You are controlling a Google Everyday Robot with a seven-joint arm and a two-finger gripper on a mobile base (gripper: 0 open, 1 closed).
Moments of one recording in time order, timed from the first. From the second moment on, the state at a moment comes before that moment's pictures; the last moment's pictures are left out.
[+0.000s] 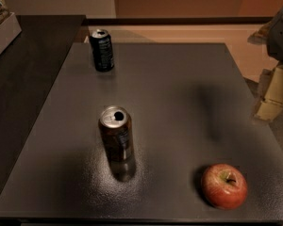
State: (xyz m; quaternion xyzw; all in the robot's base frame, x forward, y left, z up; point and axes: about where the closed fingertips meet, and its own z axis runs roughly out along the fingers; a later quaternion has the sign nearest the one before) arm 0.438 -0.217 0.976 -0.60 0.78 -0.03 0.16
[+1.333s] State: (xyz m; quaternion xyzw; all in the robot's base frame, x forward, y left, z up) arm 0.436 -0.122 0.966 -0.65 0.72 0.03 0.22
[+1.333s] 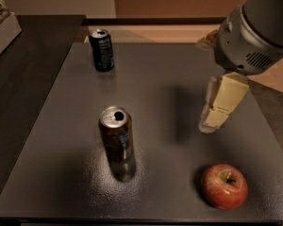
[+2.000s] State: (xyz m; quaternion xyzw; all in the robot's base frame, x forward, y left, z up) arm 0.431 -0.037 0.934 -0.67 0.68 0.12 0.26
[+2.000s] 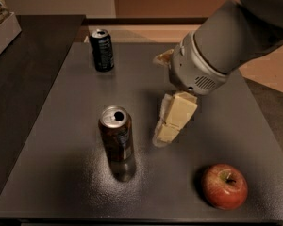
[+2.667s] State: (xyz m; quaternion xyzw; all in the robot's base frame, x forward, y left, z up) arm 0.414 0.021 0.906 -0.68 0.64 0.22 0.28
